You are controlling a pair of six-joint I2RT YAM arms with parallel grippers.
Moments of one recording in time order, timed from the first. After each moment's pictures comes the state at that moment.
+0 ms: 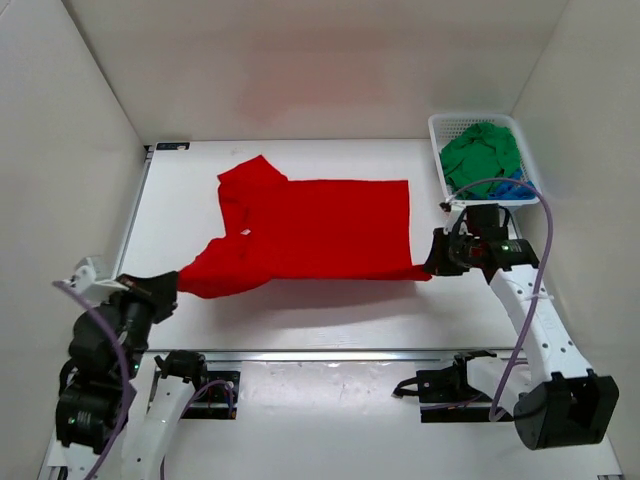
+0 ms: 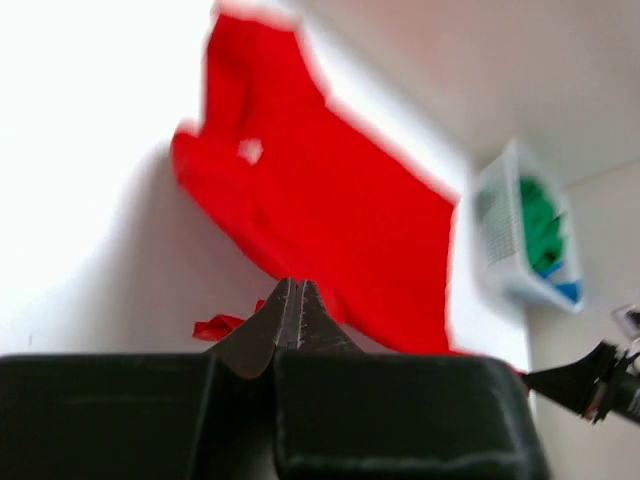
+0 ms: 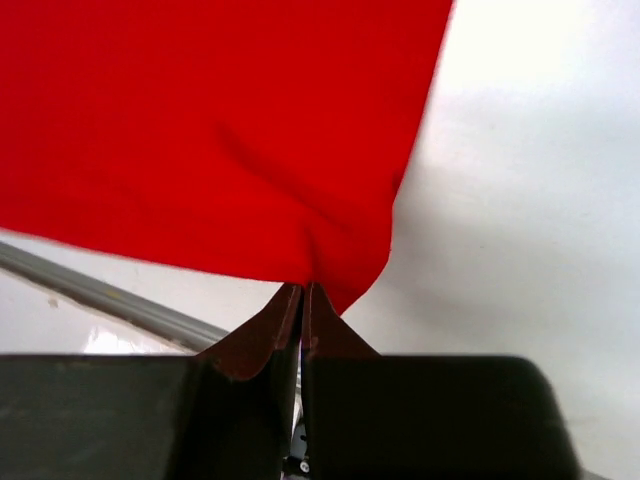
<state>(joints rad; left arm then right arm) -0.18 0.26 0.98 -0.98 -0.17 -0.73 0.11 1.05 0.90 -0.84 -0.33 0.08</state>
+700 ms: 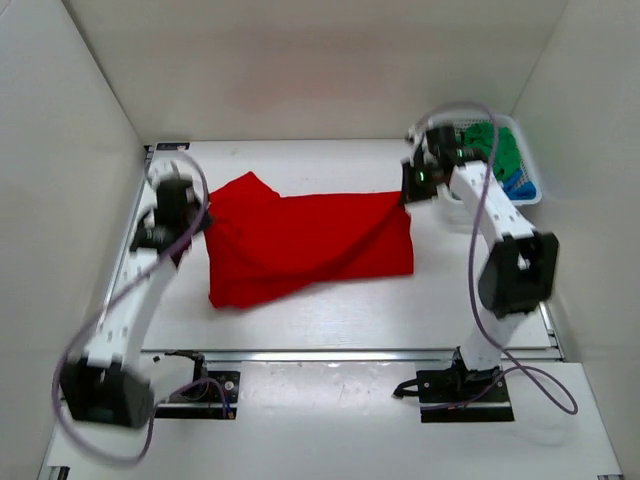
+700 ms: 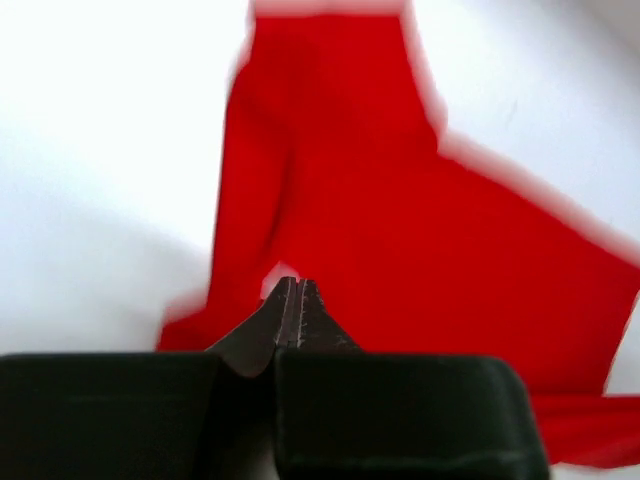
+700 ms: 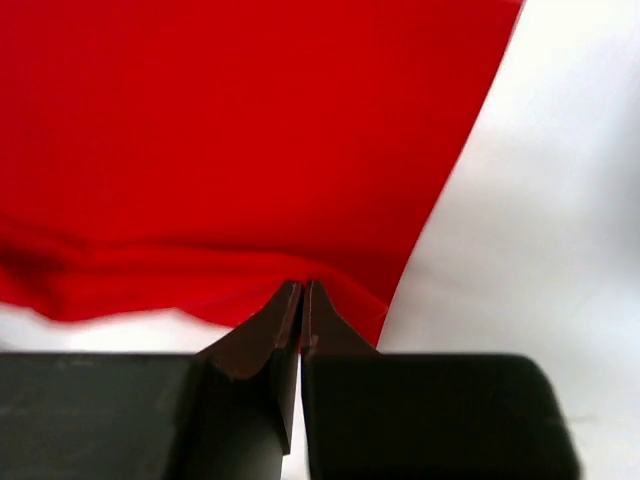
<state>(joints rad) -0.18 0.97 0.90 -0.57 -0.26 -0.64 0.16 1.66 1.43 -0.82 -0.31 0.06</state>
